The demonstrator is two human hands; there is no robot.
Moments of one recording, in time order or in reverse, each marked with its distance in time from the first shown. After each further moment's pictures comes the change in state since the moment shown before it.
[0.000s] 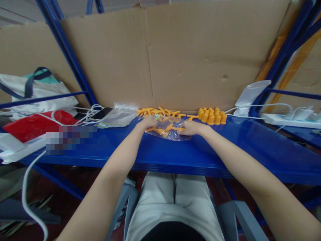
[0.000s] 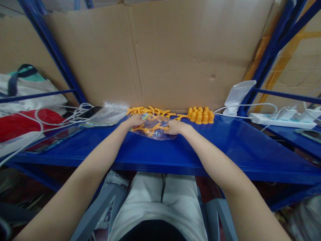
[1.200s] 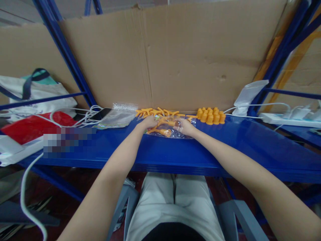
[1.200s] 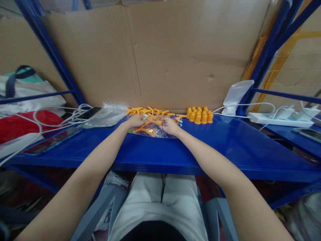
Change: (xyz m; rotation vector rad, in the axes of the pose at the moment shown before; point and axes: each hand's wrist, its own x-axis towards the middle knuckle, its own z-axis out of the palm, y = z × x) left_hand -0.002 0.003 0.002 -0.135 0.003 0.088; right_hand 0.040 0.016 0.055 0.653 0.454 -0.079
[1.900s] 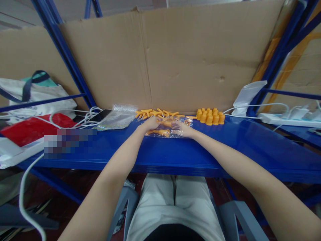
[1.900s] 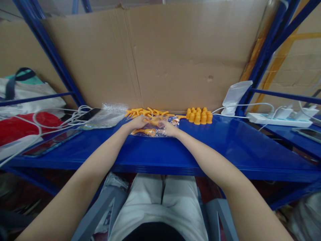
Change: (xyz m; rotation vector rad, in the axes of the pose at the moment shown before) left_hand 0.017 -0.003 0.013 -0.055 0.140 0.137; right_hand 0.000 0.007 0.008 0.229 -0.171 0.049
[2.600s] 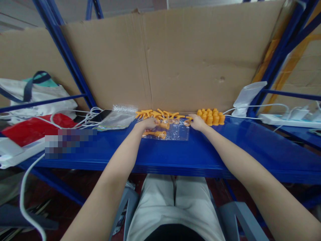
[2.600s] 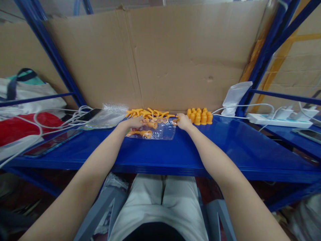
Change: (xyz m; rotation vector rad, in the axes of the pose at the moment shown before) left_hand -0.011 -0.004 -0.017 -0.015 -0.270 -0.144; right_hand -0.007 0.015 -0.062 -0.588 0.305 0.272
